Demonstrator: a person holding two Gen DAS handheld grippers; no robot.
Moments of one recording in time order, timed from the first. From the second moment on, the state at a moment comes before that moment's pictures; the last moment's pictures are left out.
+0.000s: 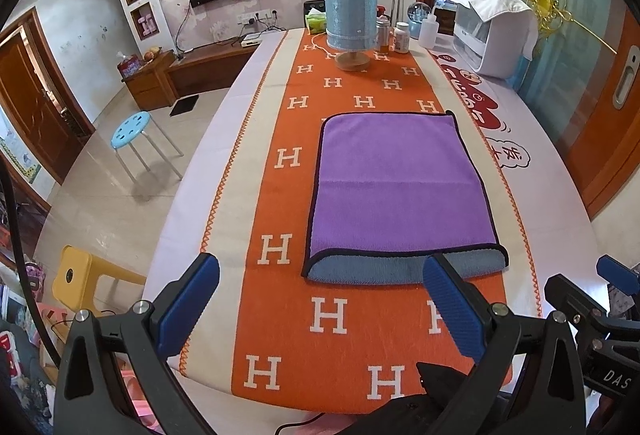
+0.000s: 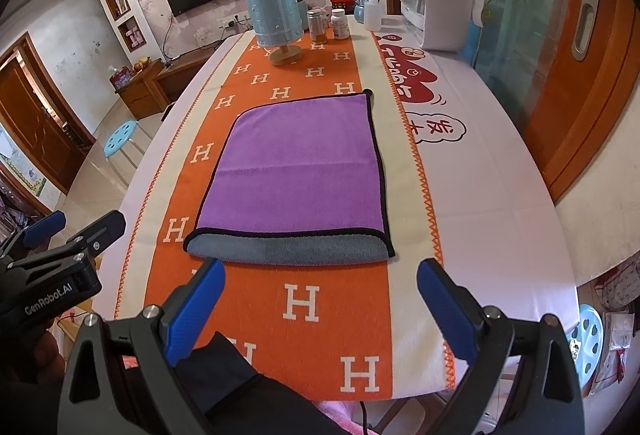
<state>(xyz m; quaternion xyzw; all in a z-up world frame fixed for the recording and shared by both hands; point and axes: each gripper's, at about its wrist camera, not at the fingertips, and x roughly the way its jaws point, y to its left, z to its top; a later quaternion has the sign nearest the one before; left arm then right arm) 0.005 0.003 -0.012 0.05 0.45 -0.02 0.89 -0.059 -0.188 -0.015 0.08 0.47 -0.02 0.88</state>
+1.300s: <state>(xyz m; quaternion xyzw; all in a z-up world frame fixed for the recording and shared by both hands) 0.125 0.010 -0.157 0.10 0.62 -0.13 0.77 0.017 -0.229 -0.121 -0.01 0.55 0.06 0.83</state>
